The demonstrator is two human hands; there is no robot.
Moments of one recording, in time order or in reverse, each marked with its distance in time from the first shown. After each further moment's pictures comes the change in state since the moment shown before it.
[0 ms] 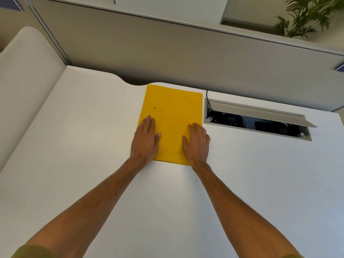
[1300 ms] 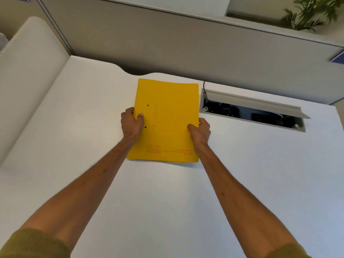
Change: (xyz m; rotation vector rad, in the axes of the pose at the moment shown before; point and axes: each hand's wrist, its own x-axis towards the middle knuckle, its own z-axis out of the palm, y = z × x) left_hand -0.002 0.006 -0.045 -0.663 0.181 -0.538; right_hand -0.005 0.002 -0.052 0.809 -0.070 0.544
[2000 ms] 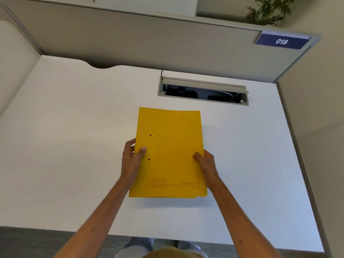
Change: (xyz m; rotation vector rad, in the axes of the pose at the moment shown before) left_hand -0.293 -0.019 0.081 -0.414 -0.228 -0.168; right_hand -0.124 0.153 -0.258 0.156 -0.210 0.172
